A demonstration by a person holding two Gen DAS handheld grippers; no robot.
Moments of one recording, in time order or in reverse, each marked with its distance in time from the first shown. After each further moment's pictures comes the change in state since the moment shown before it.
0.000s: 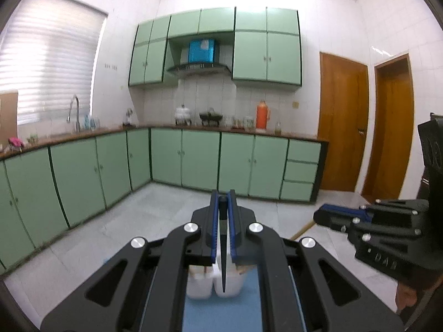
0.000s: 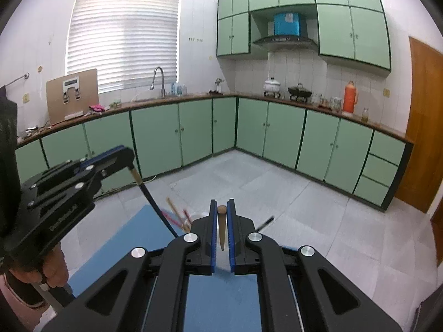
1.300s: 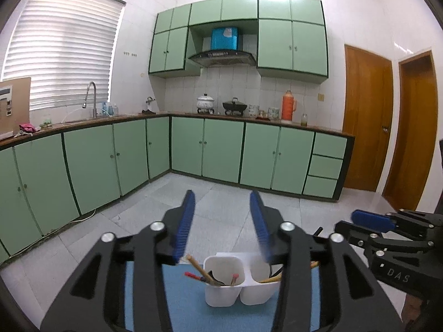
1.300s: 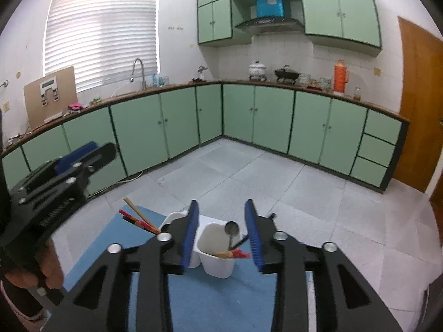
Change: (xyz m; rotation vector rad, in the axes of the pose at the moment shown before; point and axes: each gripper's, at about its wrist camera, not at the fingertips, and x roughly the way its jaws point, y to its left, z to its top) left arm 0.066 0.050 -0.026 -0.052 0.052 0.108; right arm 0.079 -0.023 -0.023 0.079 0.053 -0.069
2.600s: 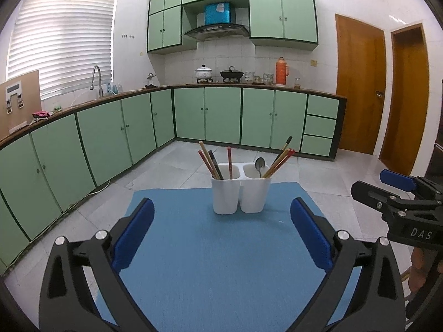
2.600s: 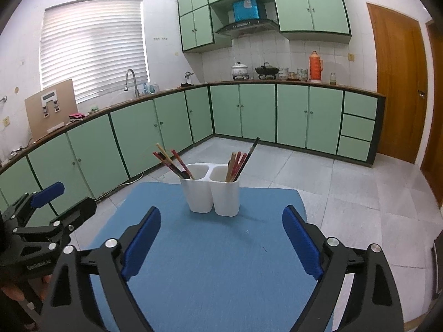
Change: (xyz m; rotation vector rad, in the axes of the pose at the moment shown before) left arm -0.156 -0.014 -0.086 0.074 0.168 0.015; right arm -0.130 0.025 -0.114 0.105 -0.022 -0.023
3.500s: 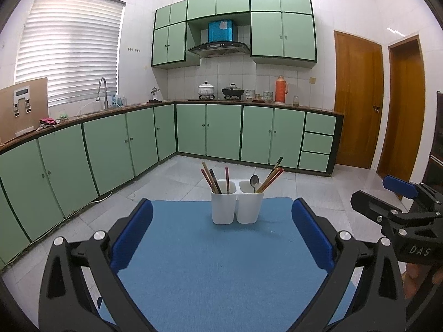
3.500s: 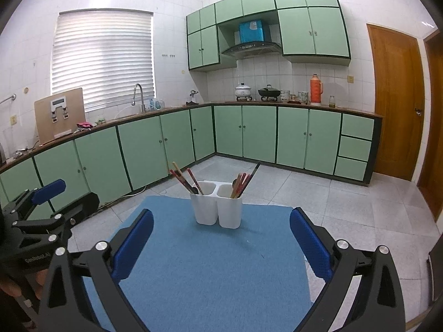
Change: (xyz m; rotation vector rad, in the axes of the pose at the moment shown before) left arm -0.054 -0.007 0.005 -0.021 -0.083 0.004; right arm -0.065 0.024 -0.002 -0.037 -0.102 -0.004
